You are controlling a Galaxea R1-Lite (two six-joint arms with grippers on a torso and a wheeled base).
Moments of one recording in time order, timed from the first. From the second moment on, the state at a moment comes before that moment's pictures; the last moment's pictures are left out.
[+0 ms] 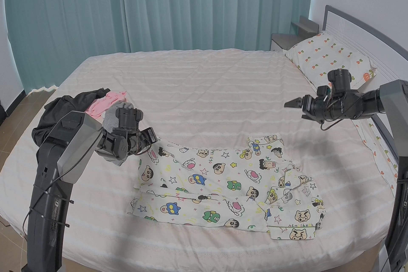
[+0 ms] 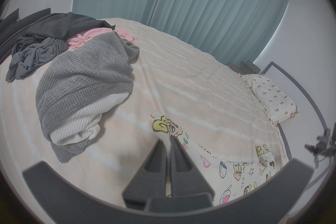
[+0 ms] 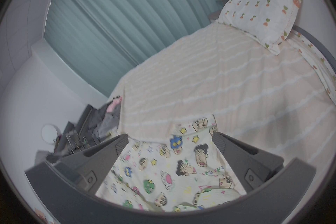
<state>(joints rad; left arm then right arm) -0.16 2.63 -1.70 -0.36 0.03 -0.52 0.03 2.34 -1.61 -0.12 0.45 0.33</state>
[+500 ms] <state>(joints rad) -0.16 2.63 -1.70 -0.35 0.03 -0.53 0.04 2.51 -1.61 -0.20 0.48 0.30</state>
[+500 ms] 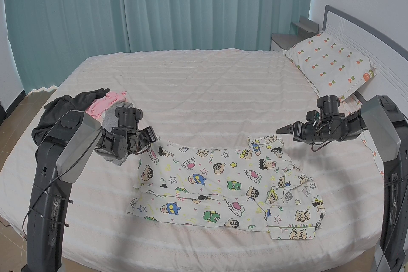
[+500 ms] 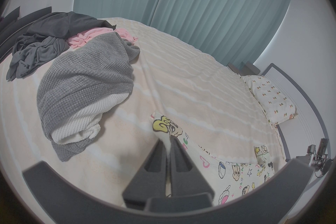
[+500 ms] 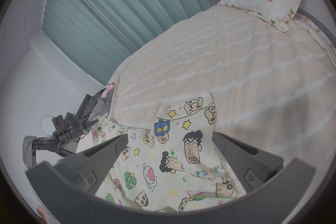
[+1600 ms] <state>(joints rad) -0.17 2.60 -1.65 -0.36 0.03 -0.53 0.09 2.75 -1.91 -0.10 0.38 0.37</state>
